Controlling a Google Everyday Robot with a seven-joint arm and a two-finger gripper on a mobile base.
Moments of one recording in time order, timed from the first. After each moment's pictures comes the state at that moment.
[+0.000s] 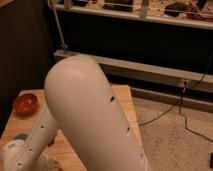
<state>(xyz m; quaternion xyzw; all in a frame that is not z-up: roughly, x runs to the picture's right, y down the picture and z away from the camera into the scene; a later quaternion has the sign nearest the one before) -0.257 0.376 0.677 -0.28 0.12 0.13 0.94</state>
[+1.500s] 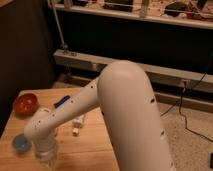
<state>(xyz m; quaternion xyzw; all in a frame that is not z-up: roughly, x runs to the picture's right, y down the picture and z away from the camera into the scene) -0.259 0.338 0.667 -0.49 0.07 0.19 0.85</state>
